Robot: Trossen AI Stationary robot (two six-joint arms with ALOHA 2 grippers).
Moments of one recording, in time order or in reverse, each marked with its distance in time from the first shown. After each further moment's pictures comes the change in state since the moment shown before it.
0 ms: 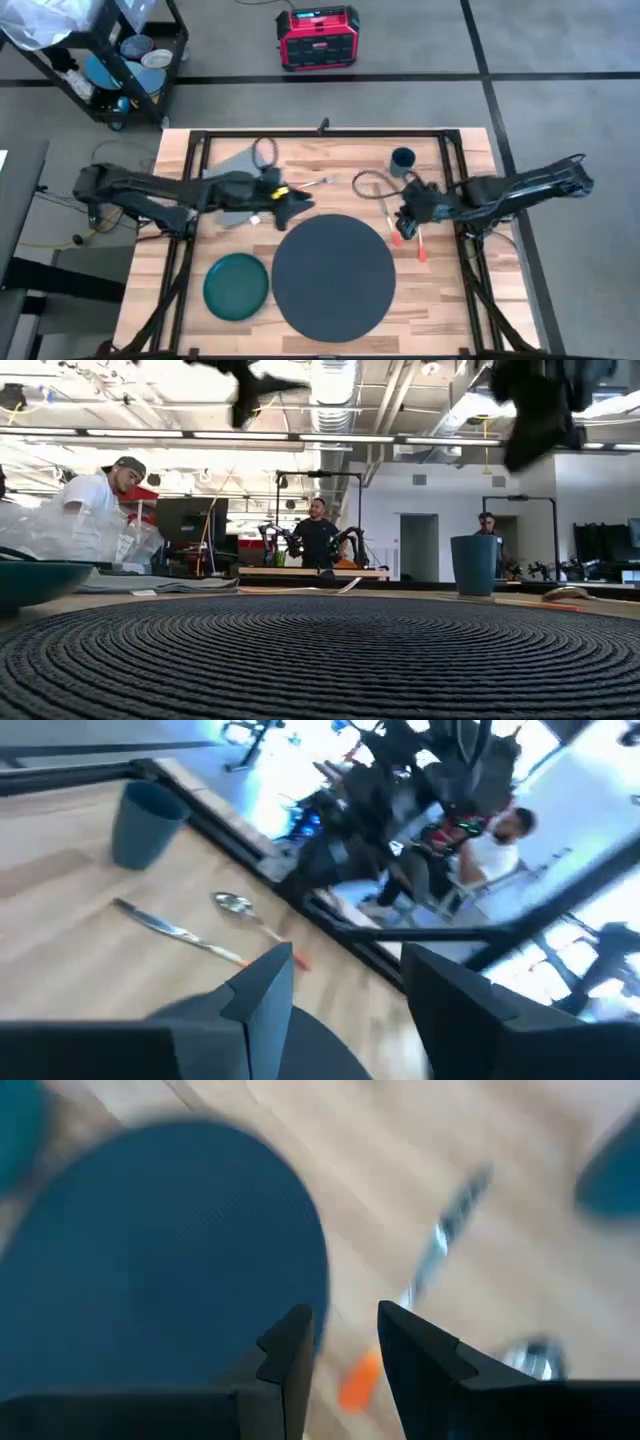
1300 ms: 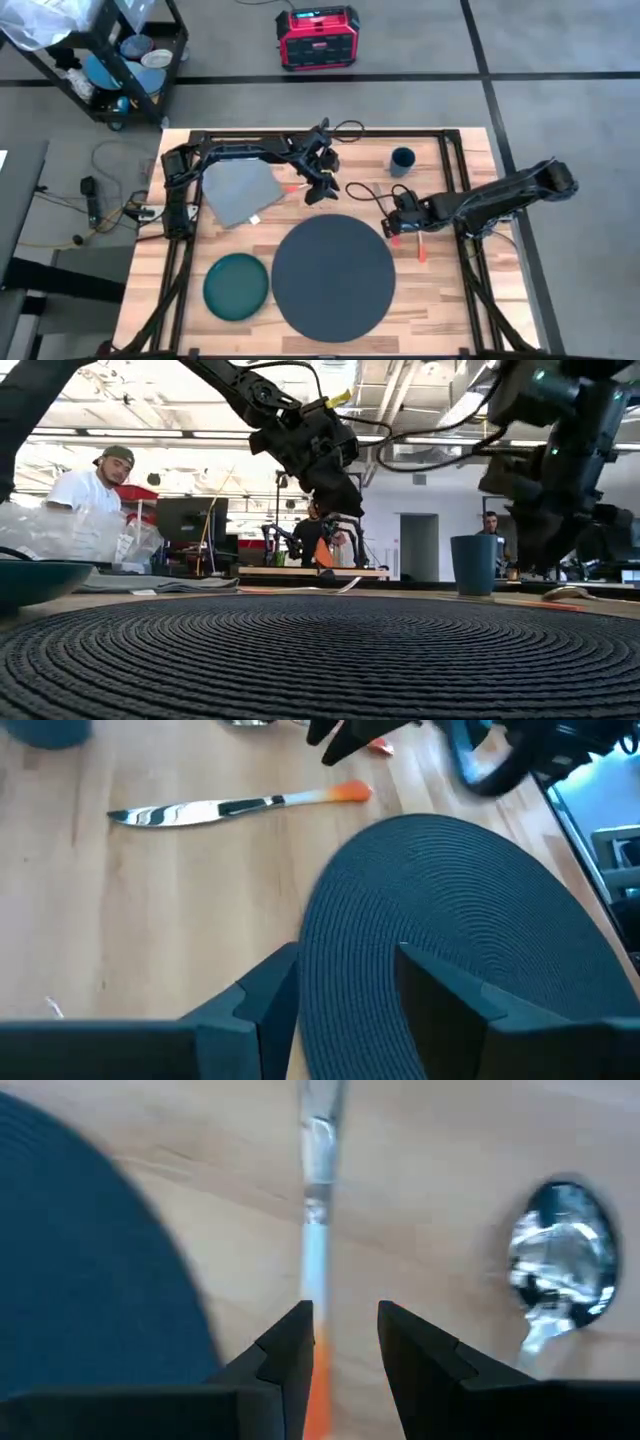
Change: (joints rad) left arm 0.362 0.608 0.627 -0.753 0.700 0.903; right arm -0.082 0.217 -0.198 0.189 -0.039 0.343
